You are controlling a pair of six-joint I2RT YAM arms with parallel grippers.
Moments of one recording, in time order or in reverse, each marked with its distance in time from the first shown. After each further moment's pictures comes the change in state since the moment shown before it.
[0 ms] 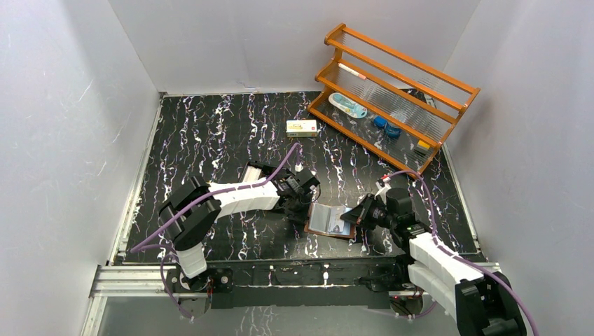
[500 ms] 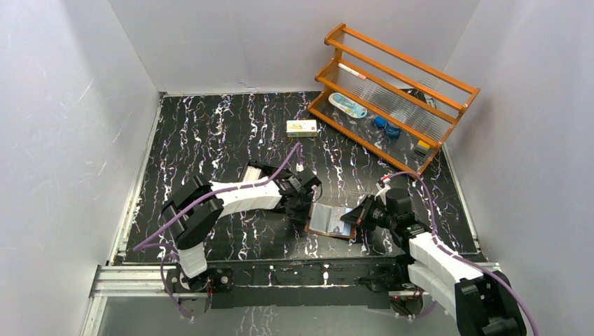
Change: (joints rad) left arm -0.003 0.016 0.021 -0.016 -0.006 0.000; right arm 0.000 -0.018 0.000 -0.023 0.005 0.013
